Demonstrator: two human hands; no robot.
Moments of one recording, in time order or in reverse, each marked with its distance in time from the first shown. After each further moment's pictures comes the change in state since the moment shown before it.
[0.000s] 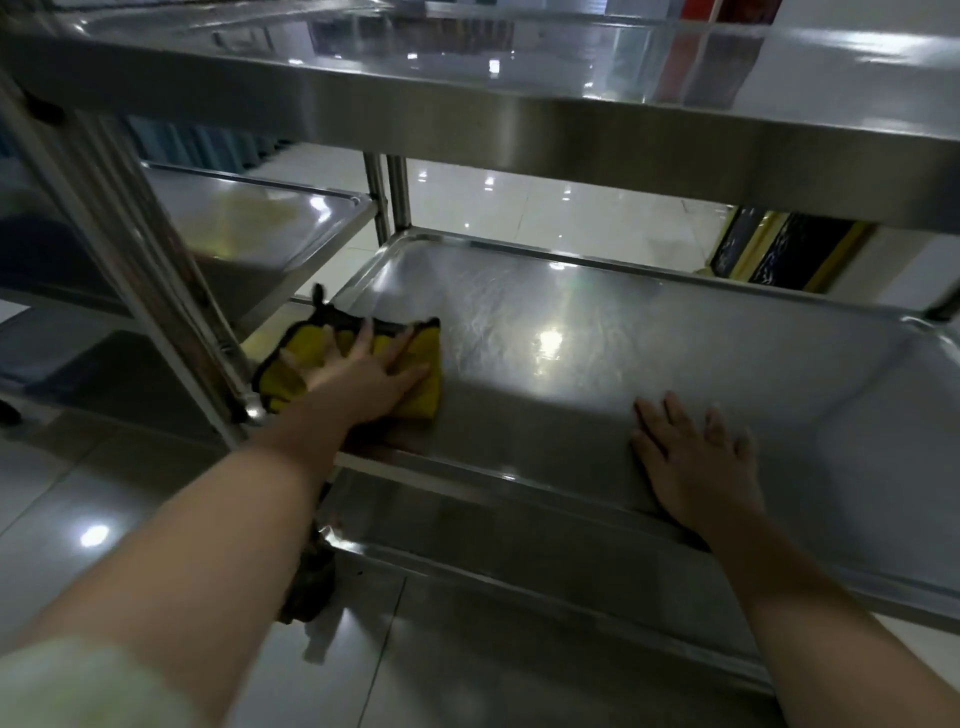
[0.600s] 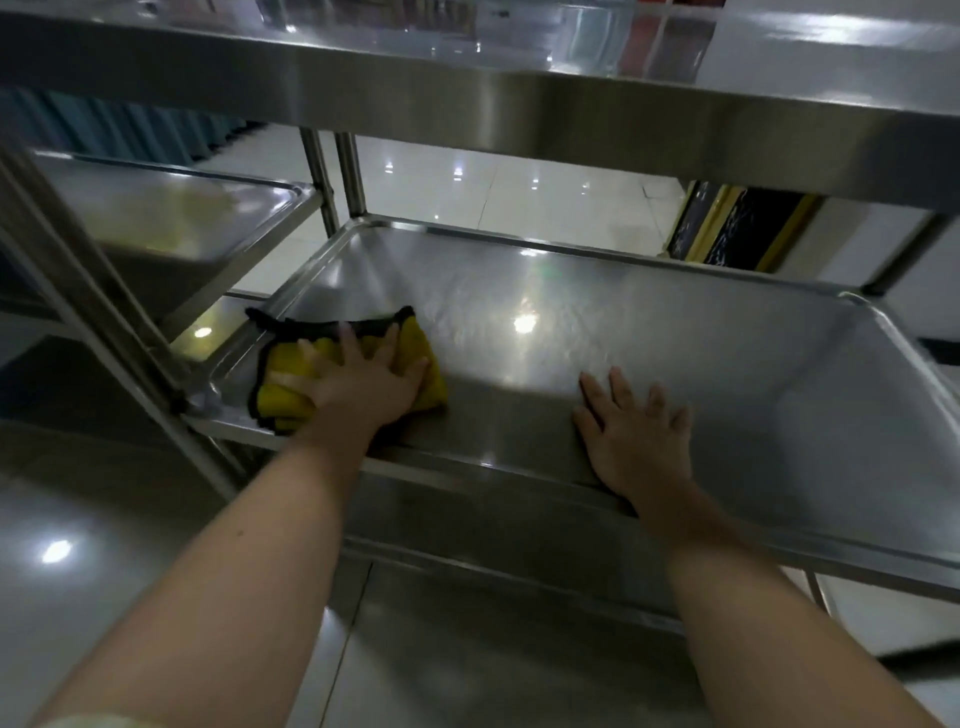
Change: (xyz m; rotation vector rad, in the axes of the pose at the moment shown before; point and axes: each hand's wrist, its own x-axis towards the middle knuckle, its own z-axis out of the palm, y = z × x) left_hand -0.016 0.082 0.013 -0.071 -0.010 -0.112; right_hand 0.007 0.003 -0.001 0.029 0.027 0.006
